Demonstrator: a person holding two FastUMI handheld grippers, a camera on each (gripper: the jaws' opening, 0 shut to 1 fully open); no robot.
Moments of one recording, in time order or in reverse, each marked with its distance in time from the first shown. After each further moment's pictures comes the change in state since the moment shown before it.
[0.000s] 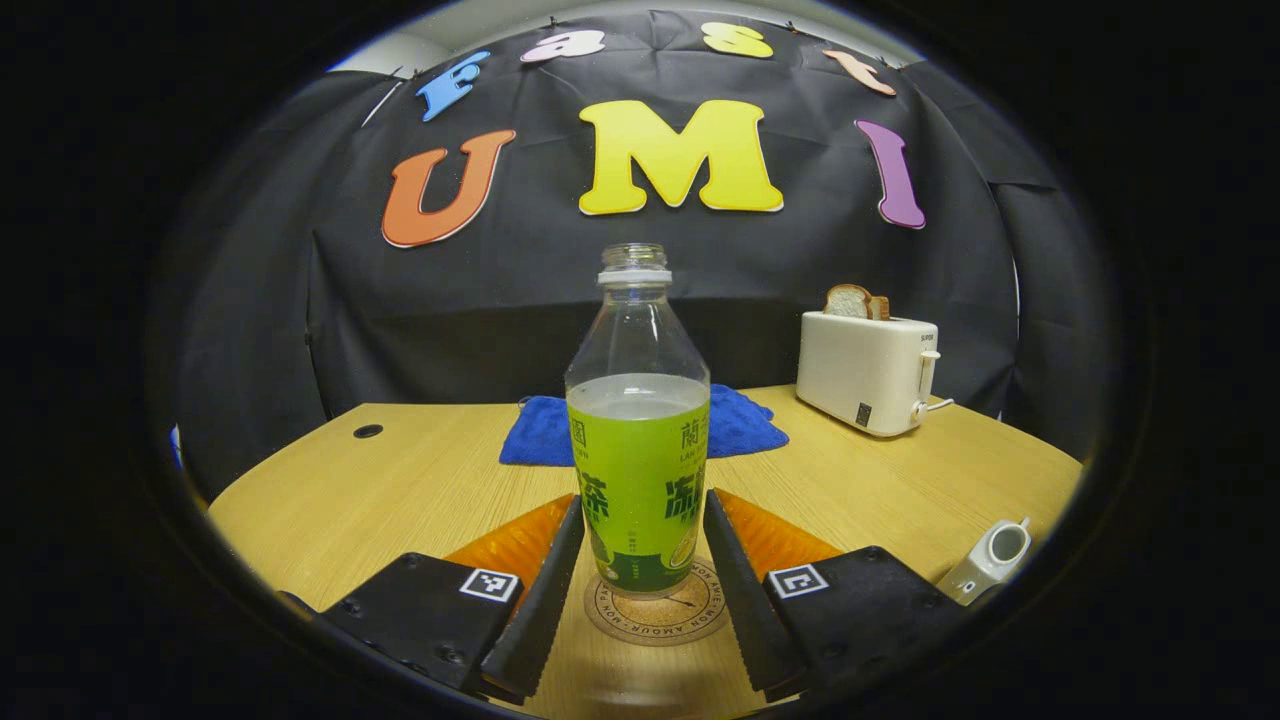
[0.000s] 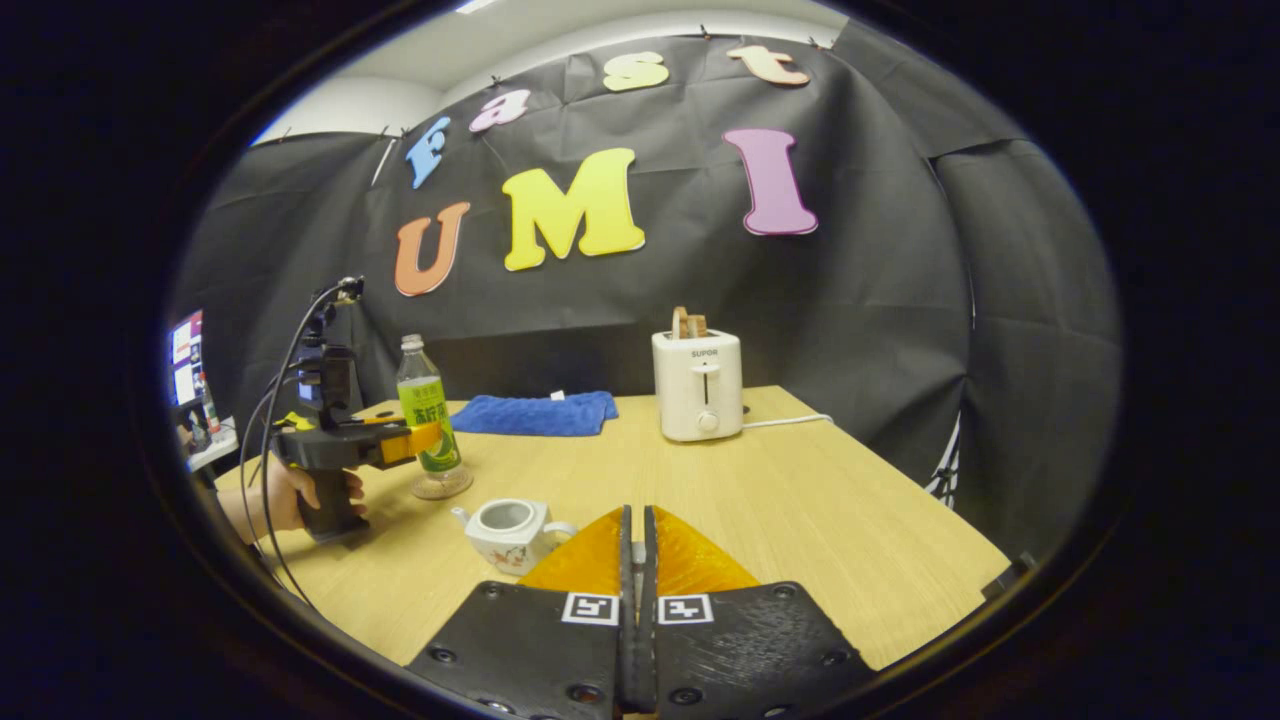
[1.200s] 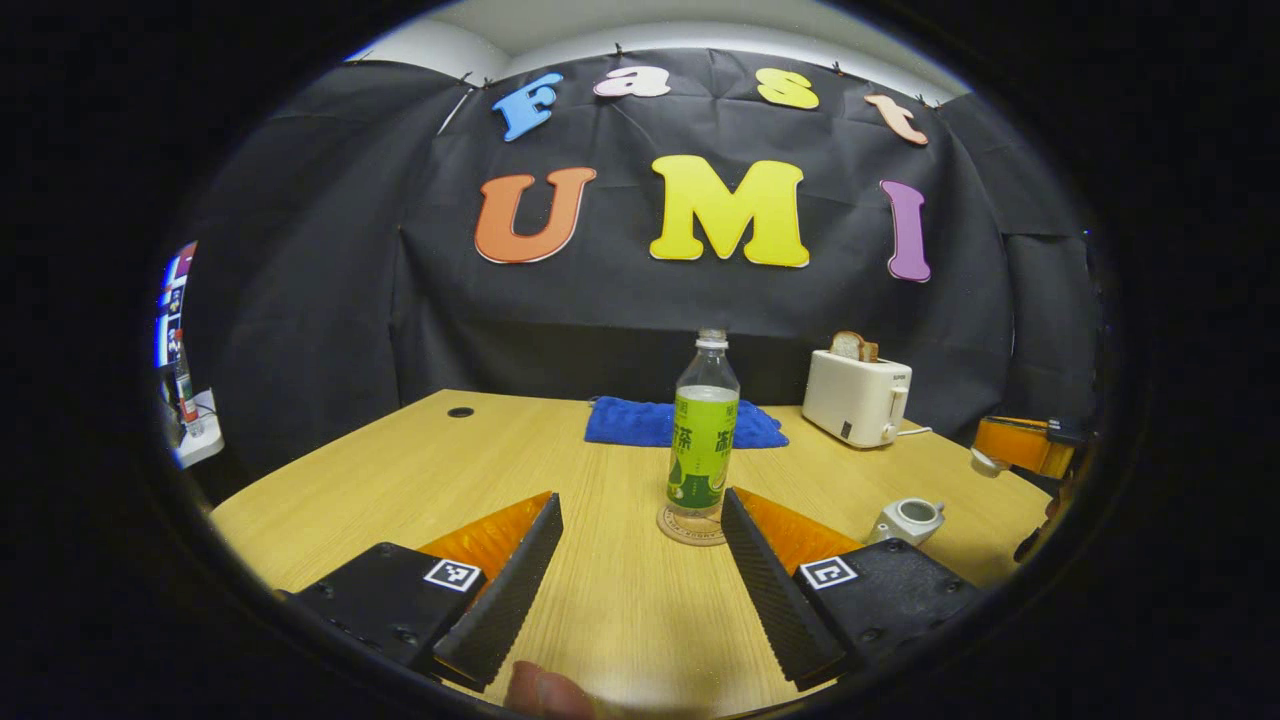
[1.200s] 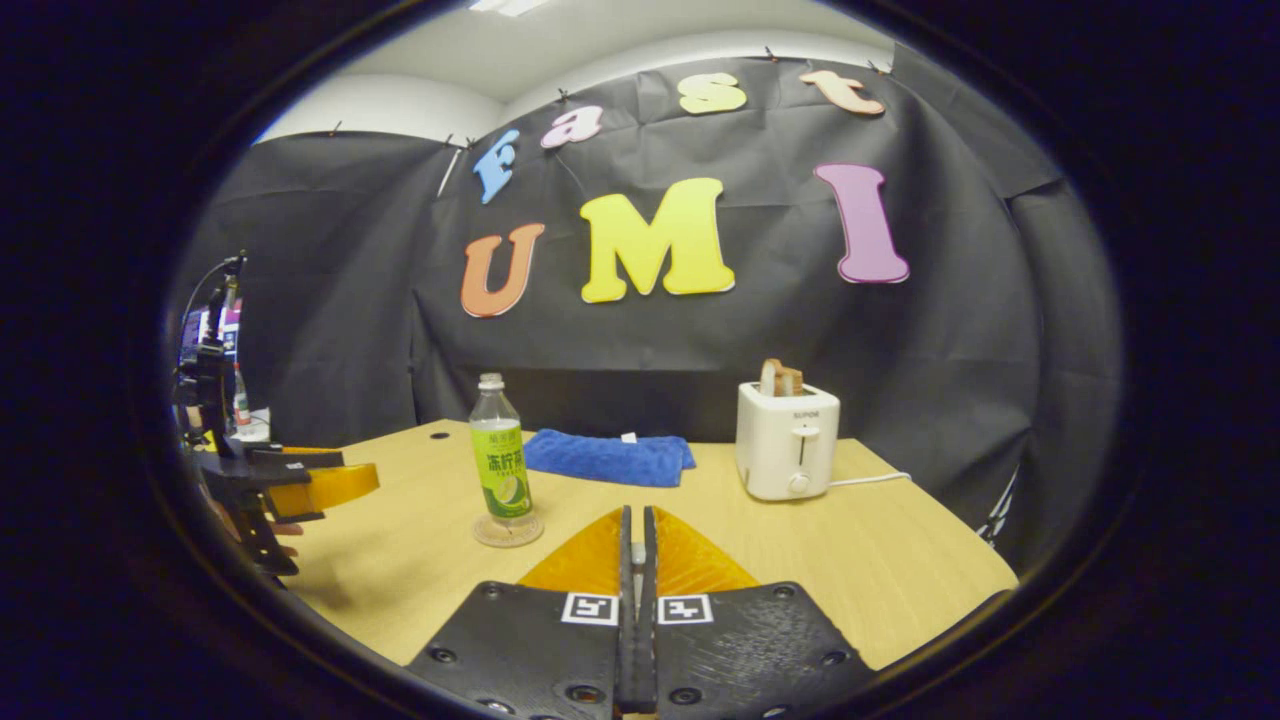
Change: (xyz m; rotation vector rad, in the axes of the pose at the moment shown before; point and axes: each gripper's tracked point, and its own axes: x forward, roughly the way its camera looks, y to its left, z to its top) left arm -0.173 0.053 0.010 -0.088 -0.054 0.113; right arm 0.038 0.093 0.051 -0.090 -0.103 0.187
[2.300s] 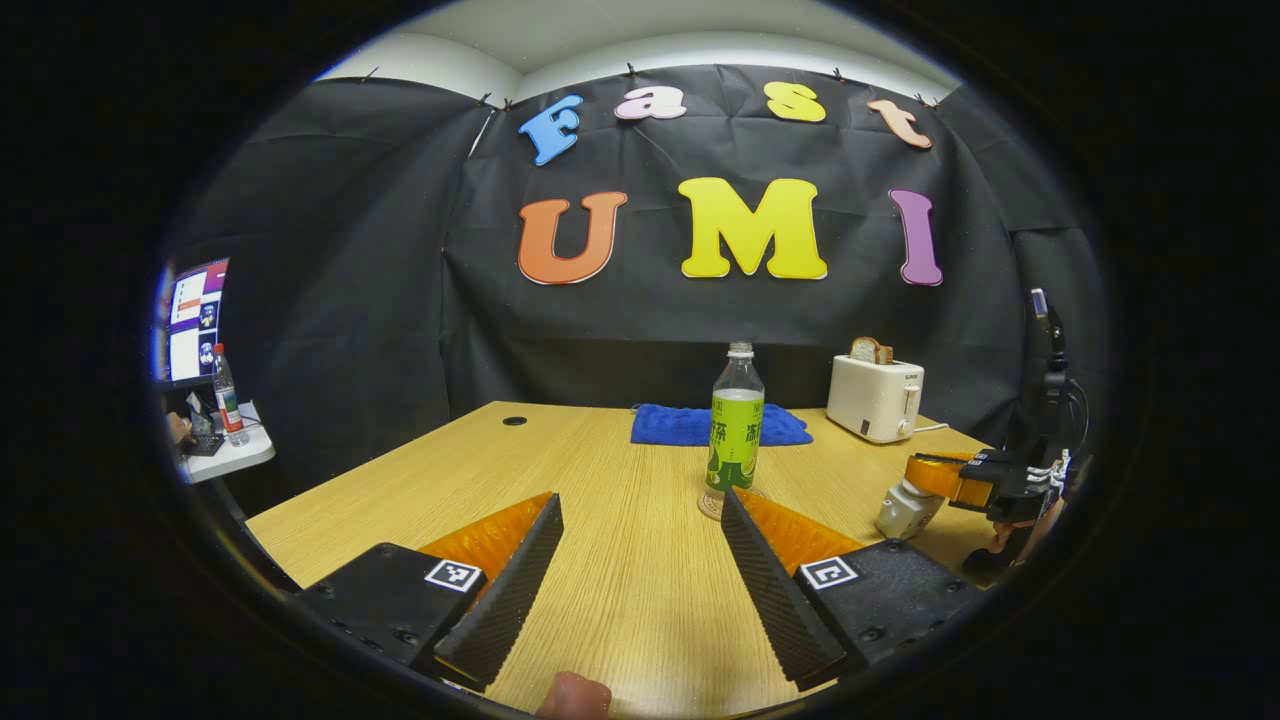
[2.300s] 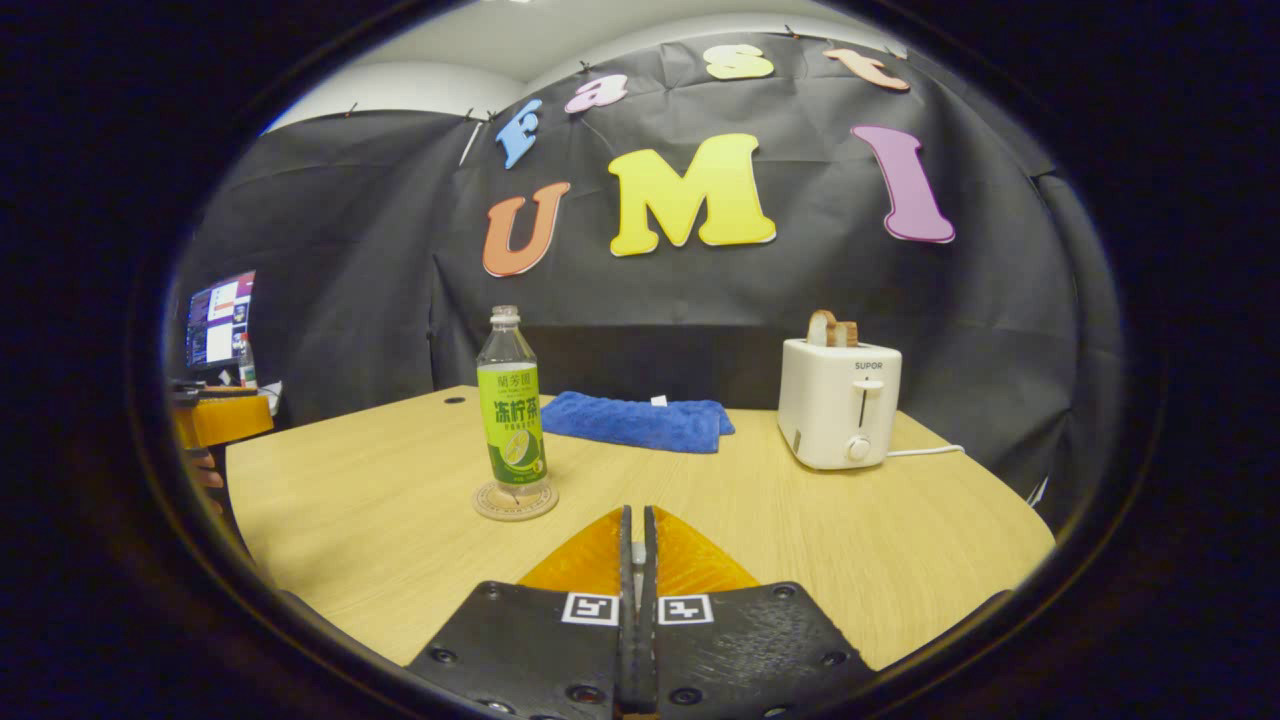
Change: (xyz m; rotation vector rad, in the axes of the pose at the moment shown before) left arm -0.047 0.017 0.001 0.022 -0.036 0.076; right arm 0.044 0.015 -0.066 -0.018 0.095 0.057
